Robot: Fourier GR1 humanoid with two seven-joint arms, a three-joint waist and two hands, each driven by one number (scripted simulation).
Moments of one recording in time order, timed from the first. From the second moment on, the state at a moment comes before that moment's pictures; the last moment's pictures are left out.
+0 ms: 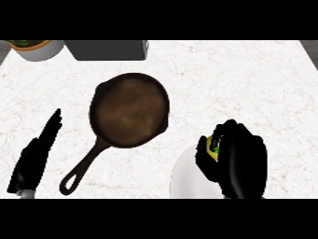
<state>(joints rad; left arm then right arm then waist) 0.07 0.37 -0.16 -1.60 -0.03 0.18 0.15 -0.23 -0.22 0.65 -1.87 1.27 0.02 1.12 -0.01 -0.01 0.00</state>
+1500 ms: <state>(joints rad) -0.04 0.32 -0.17 -1.56 -0.06 0.10 0.14 -0.96 0.00 0.46 -0.76 0.71 -0.38 0.90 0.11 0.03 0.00</state>
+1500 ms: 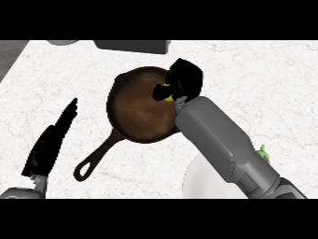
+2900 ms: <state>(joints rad) 0.02 0.32 -0.13 -1.57 -0.07 0.12 0.14 -0.84 -0.01 0.27 -0.77 0.19 -1.13 0.39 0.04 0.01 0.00</state>
